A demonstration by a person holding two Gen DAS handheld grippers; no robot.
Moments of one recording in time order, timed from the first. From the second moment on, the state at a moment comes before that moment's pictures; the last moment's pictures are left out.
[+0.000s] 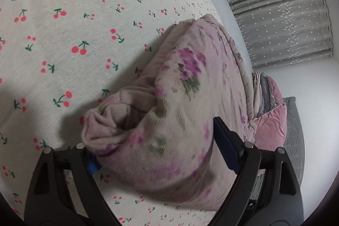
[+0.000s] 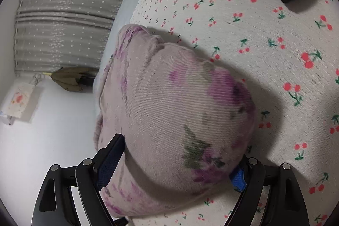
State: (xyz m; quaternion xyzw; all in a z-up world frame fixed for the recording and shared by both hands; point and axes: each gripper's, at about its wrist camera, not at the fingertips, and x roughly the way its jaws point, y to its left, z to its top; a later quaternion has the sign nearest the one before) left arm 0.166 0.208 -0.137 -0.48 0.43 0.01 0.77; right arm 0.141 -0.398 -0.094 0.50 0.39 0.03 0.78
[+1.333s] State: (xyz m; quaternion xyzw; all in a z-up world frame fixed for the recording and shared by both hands) left arm 0.237 0.260 0.012 -0.37 0.35 0.01 0.86; right arm 0.177 -0.300 0.100 0.29 0.27 0.07 0.92
